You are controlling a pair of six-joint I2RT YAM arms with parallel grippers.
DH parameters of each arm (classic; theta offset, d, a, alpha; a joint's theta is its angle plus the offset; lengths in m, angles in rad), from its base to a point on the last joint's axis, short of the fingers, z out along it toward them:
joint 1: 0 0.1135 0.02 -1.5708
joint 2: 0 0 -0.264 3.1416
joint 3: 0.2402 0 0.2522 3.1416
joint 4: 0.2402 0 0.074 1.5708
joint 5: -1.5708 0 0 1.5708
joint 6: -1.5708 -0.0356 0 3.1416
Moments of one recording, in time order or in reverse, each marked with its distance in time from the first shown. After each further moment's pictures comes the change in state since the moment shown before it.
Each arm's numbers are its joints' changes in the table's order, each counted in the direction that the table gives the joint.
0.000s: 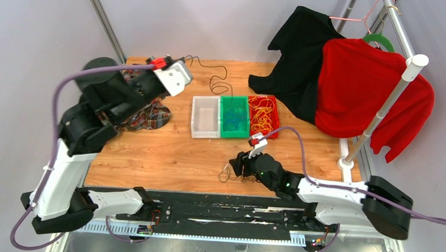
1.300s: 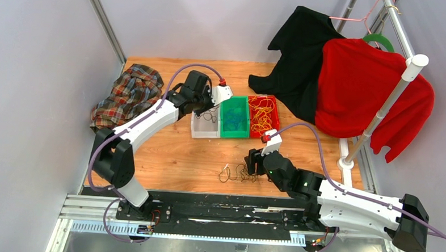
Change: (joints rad) left arm 0.293 0.425 -0.651 -0.258 -0.095 0.050; right arm 0.015 -0.333 0.143 0.614 -0.187 -0.007
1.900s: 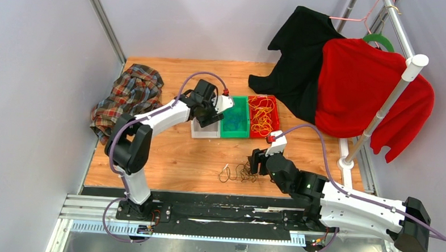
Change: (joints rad) left arm -0.001 0.209 -0.045 -0.084 0.035 0.005; right arm 0.000 -0.042 -0.024 0.018 -0.061 -0.027
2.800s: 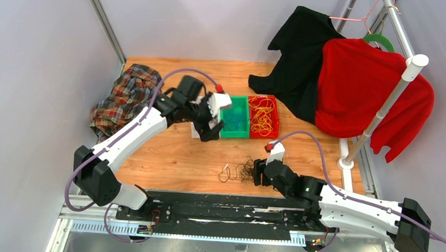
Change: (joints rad) left arm -0.031 -0.369 0.063 0.352 -0.462 0.226; right arm -0.011 -0.023 -0.100 0.100 0.125 -0.094
